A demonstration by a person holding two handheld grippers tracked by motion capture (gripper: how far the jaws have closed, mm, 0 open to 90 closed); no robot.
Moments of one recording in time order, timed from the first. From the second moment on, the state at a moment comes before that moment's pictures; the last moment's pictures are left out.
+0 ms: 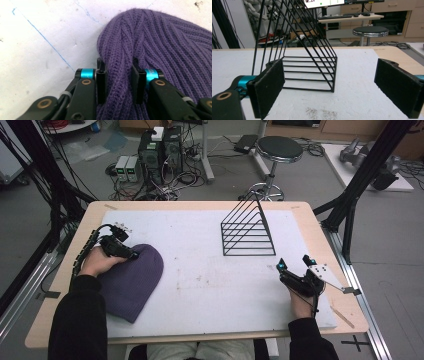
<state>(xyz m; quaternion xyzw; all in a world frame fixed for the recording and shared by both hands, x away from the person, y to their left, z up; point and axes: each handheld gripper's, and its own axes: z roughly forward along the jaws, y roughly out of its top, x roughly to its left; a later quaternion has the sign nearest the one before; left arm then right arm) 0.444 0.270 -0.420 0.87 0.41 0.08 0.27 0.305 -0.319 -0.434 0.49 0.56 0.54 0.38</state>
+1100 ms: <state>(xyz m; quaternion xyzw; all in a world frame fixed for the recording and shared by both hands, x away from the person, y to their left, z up) 0.400 0.277 -0.385 0.81 0.41 0.20 0.36 0.306 -0.317 -0.435 0.49 0.57 0.54 0.38</state>
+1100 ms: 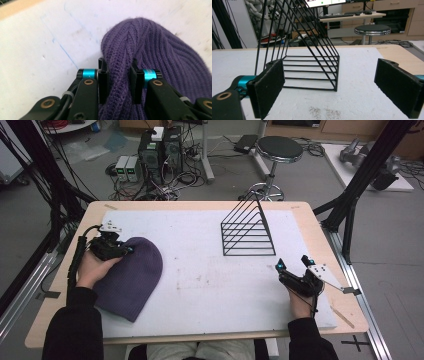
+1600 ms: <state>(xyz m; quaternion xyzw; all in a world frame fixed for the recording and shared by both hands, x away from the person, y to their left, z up) 0.361 0.255 -0.344 0.67 0.39 0.35 0.52 0.307 -0.314 -0.435 0.49 0.57 0.54 0.38</state>
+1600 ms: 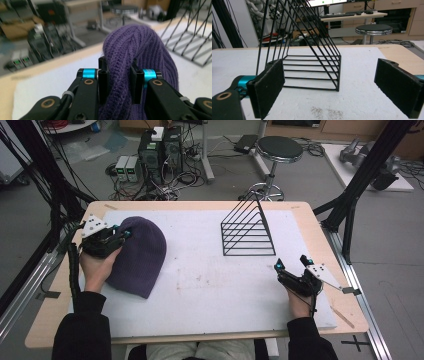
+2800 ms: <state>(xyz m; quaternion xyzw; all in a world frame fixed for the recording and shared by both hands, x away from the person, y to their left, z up) 0.316 0.171 -0.249 0.50 0.31 0.46 0.67 0.301 -0.274 -0.398 0.42 0.56 0.62 0.36</state>
